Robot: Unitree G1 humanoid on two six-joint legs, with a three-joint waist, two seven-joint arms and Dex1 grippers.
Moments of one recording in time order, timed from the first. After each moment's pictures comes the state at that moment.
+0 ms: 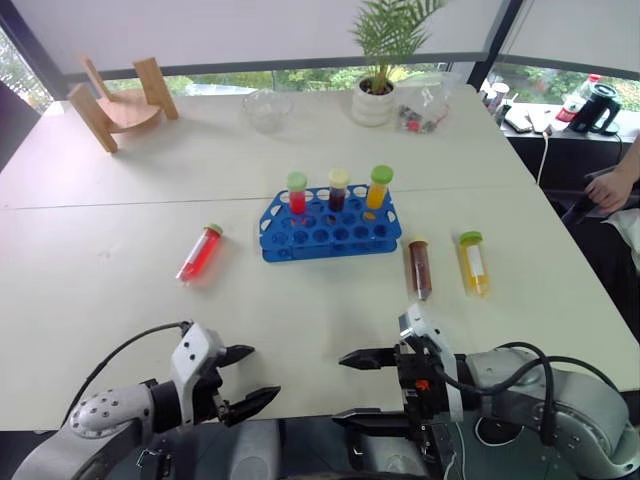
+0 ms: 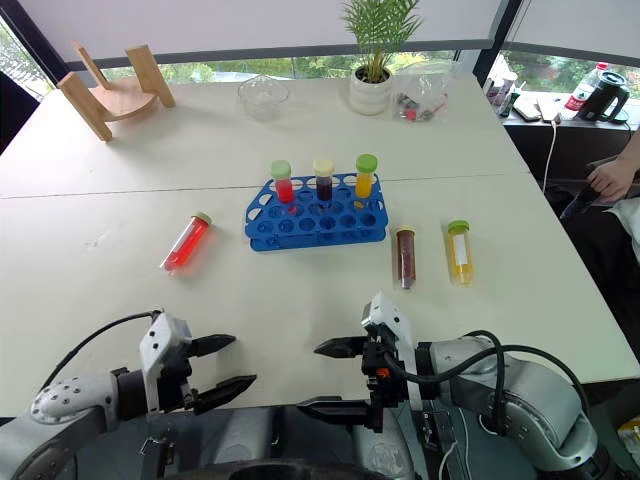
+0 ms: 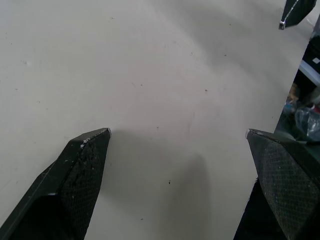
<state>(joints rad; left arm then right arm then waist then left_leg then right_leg) 0.43 0.68 0.09 -0.69 -0.60 0.64 -0.73 0.04 -0.73 0.13 -0.76 0.87 0.93 0.78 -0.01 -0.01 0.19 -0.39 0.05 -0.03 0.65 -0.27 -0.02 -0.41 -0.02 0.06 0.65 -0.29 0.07</state>
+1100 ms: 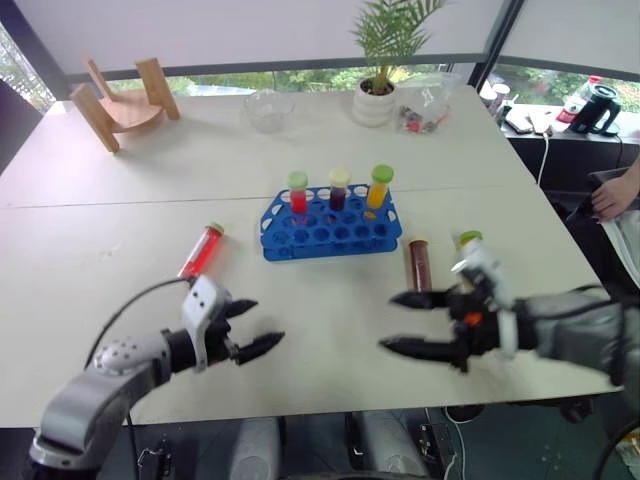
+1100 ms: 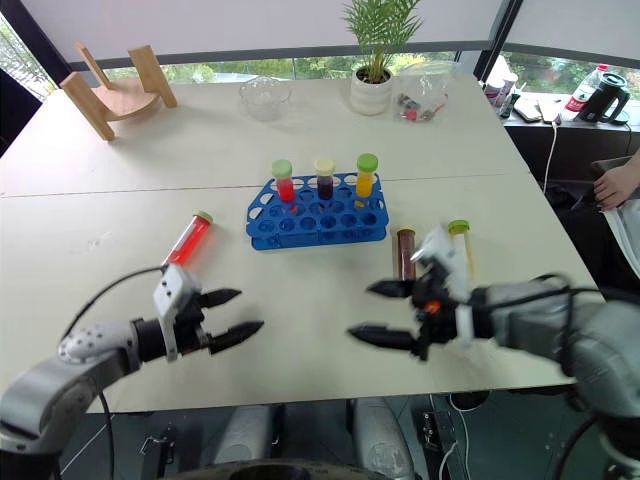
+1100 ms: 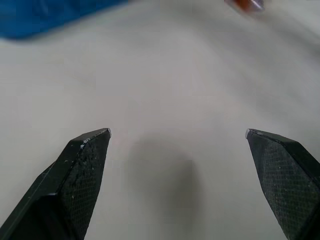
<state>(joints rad) 0.04 0.71 0.08 -0.51 -0.64 0.75 -0.72 -0.25 -1.03 -0.23 -0.55 1.21 1.16 0.68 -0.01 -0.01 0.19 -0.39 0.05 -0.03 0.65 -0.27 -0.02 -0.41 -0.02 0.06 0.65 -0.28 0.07</state>
